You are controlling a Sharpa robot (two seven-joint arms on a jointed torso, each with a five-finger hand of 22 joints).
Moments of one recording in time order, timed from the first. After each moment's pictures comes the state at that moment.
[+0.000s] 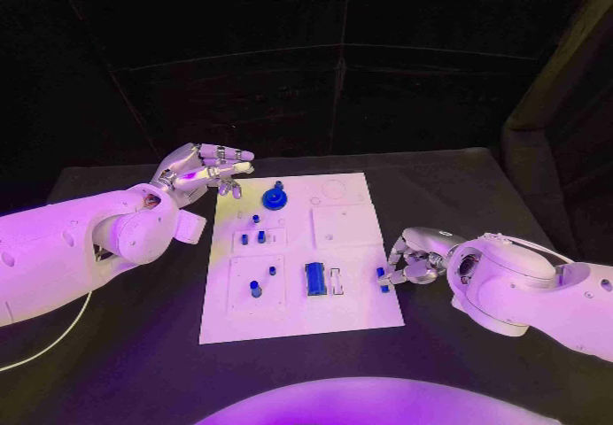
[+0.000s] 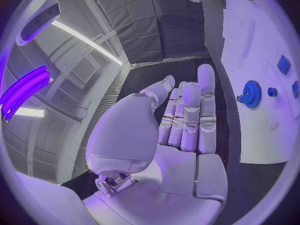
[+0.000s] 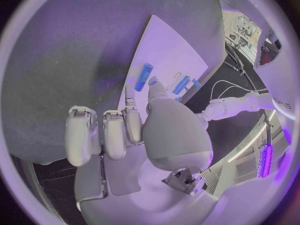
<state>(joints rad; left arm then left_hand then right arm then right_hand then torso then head) 1.26 -0.87 -0.15 1.43 -0.08 -0.12 0.42 1.32 -0.08 0.39 -0.08 0.05 1.00 0.18 0.14 0.07 1.09 0.10 0.34 0.10 1.25 0.01 1.03 0.59 0.17 1.23 0.11 0.62 0.62 1.02 -1.11 -0.06 1.90 -1.46 -0.23 -0.55 1.24 -0.02 -0.19 0.16 0.26 1.06 0.08 0.24 0.32 1.47 0.01 1.34 1.31 1.47 -0.06 1.49 1.31 0.05 1.47 0.05 1.48 1.31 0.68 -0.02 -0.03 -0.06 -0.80</state>
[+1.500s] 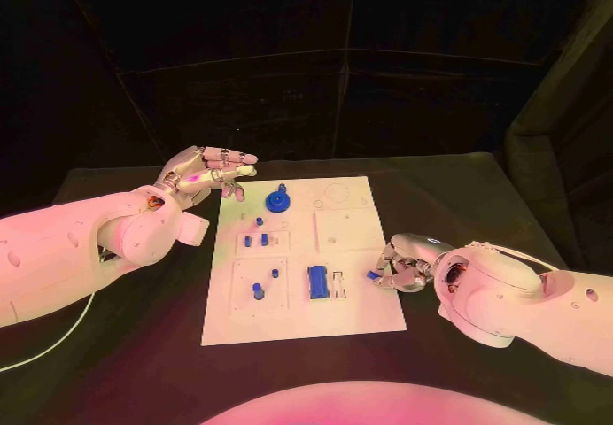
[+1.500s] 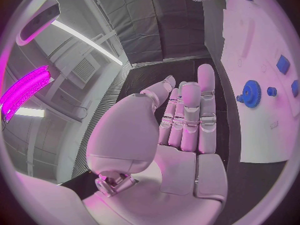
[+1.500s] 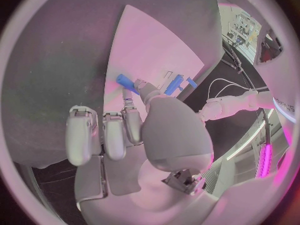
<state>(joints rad) 1.26 -0.87 -0.15 1.43 -0.08 -0.11 0.42 1.33 -0.07 0.39 -0.08 0.05 1.00 0.18 0.14 0.07 1.09 0.10 0.34 0.10 1.25 0.01 1.03 0.59 0.17 1.23 0.11 0.62 0.62 1.01 -1.06 -0.06 1.92 -1.44 -0.28 -0.59 1.30 -0.01 0.25 0.05 0.35 1.08 0.09 0.16 0.28 1.47 0.00 1.32 1.30 1.47 -0.07 1.49 1.31 0.05 1.47 0.04 1.48 1.31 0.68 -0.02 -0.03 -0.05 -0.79</state>
